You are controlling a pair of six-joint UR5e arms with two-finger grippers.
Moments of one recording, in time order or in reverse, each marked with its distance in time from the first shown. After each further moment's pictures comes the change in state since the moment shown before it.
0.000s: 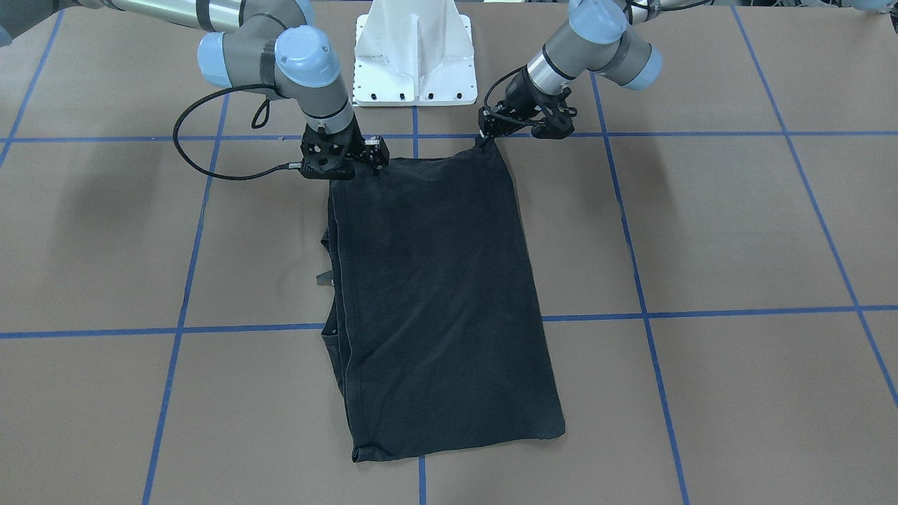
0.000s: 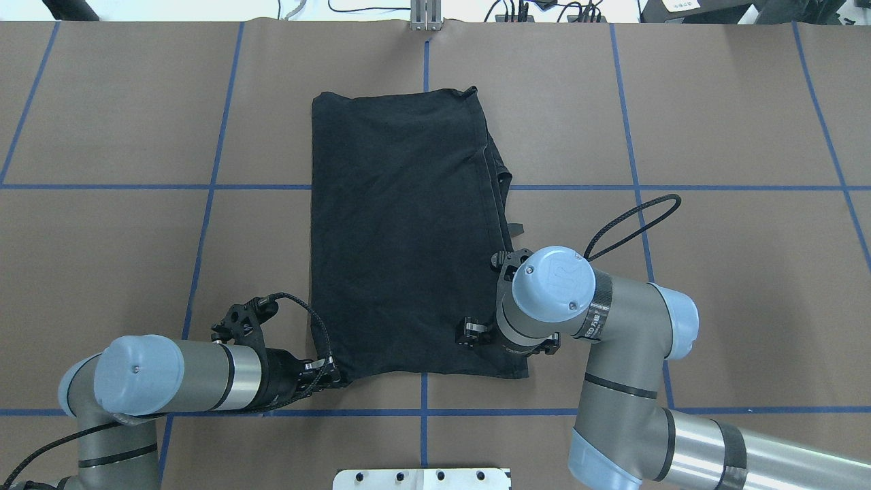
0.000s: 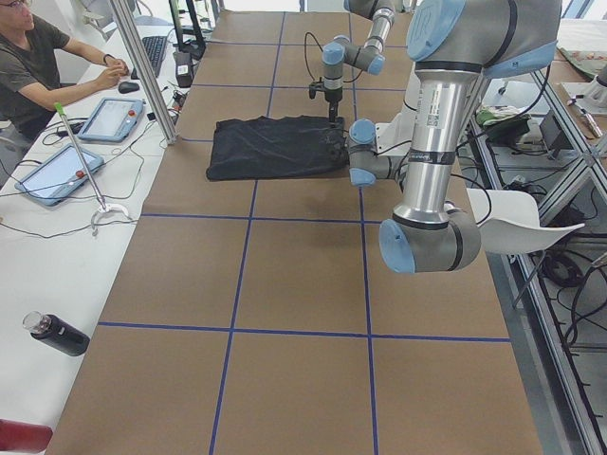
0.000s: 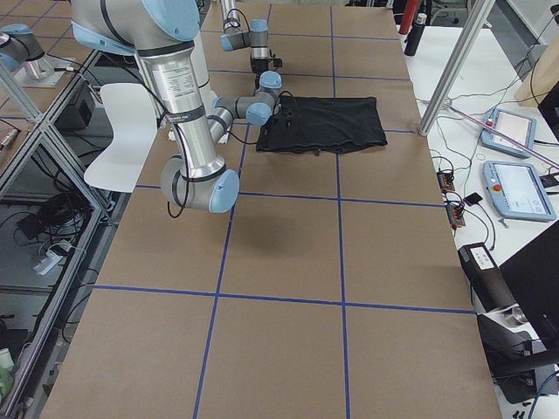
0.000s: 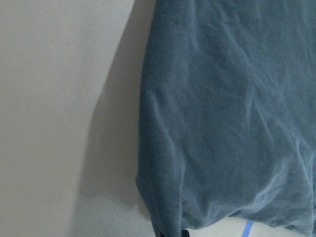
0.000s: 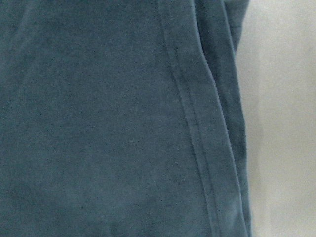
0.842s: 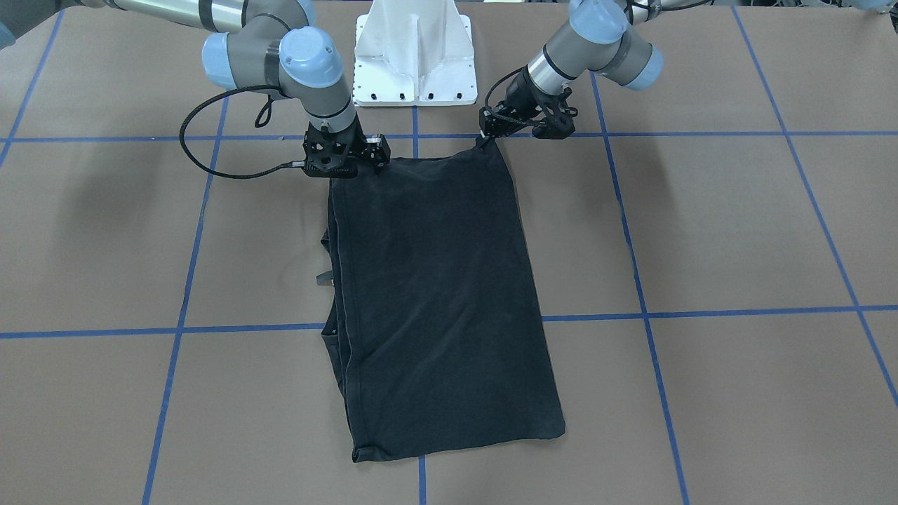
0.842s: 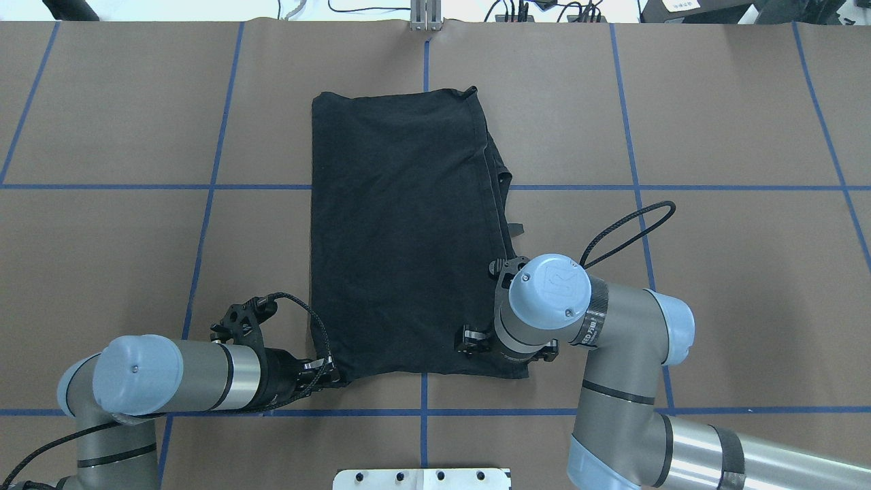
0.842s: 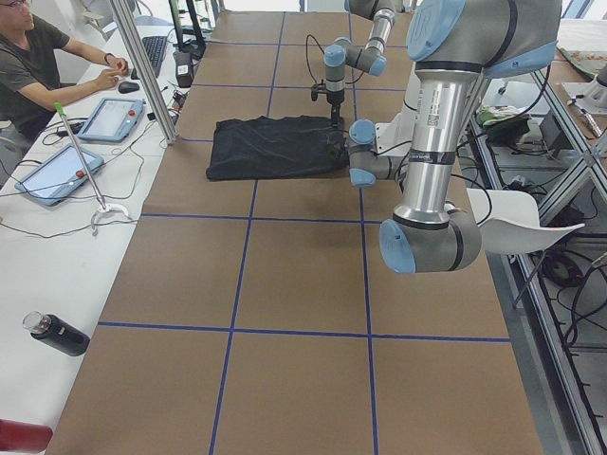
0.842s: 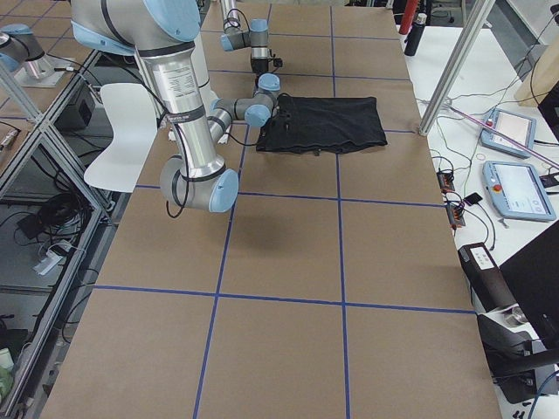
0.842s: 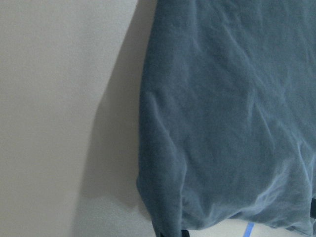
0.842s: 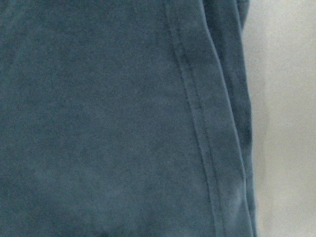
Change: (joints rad) left arm -0.001 0.002 -0.001 0.000 0.000 0.000; right arm -0.015 -0.003 -0.005 0.001 0.004 0.002
